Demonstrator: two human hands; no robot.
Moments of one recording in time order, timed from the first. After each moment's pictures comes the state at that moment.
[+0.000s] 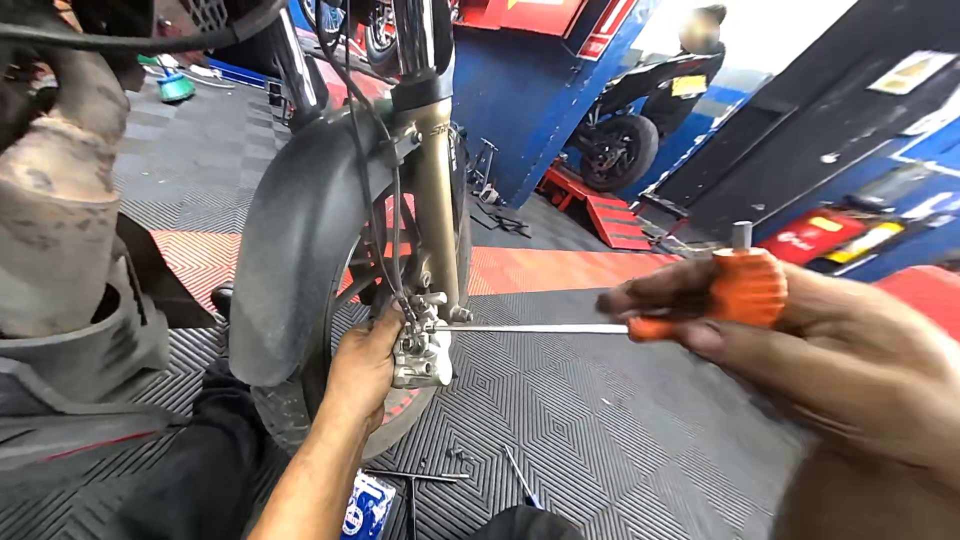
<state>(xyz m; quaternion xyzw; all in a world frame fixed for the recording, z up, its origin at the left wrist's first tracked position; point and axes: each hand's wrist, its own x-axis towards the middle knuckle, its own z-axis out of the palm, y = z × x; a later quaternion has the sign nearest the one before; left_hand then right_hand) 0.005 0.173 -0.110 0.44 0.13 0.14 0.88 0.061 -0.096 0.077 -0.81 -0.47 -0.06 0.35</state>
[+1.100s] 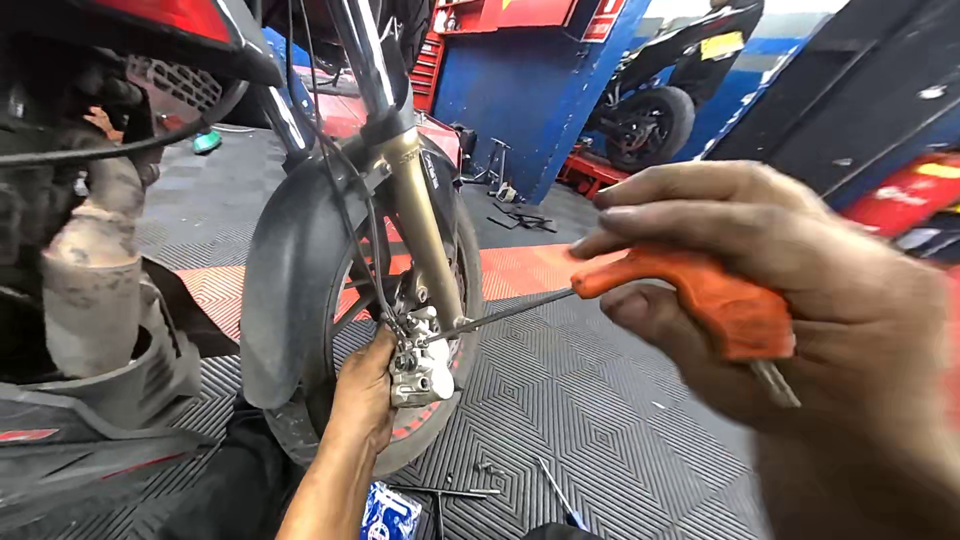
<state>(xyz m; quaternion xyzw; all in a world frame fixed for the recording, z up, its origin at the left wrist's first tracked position) 0.006 0.161 -0.107 0.36 0.11 0.15 0.91 0.058 -0.058 0.086 -0.71 -0.58 -0.28 0.28</state>
